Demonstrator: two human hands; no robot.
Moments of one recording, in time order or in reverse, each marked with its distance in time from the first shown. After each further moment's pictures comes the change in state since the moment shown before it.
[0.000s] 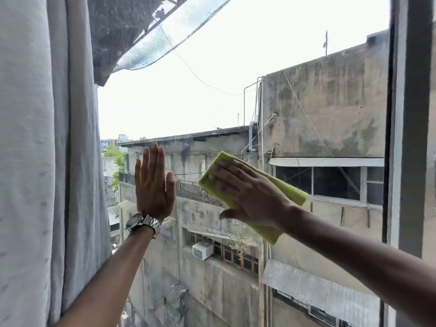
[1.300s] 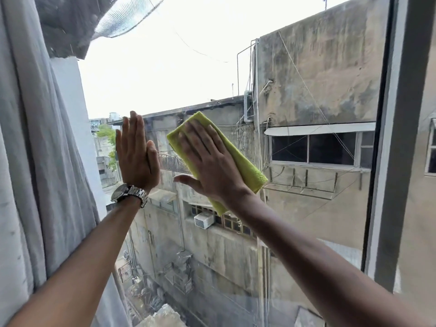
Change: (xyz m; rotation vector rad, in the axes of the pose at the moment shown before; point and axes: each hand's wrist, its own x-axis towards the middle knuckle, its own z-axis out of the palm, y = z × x) left_hand -0.001 0.003 -0.002 -0.013 0.063 0.030; right_hand 0.037 -0.062 0.016 0.105 0.035 0.361
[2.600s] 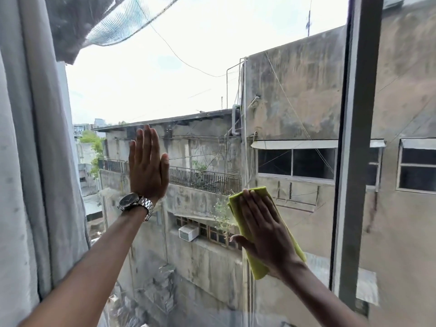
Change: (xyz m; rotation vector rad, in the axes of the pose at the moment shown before) left_hand 0.000 0.048 0.011 0.058 -0.128 -0.005; right_hand -0.187 0.055 -0.008 0.034 -0.115 0.139
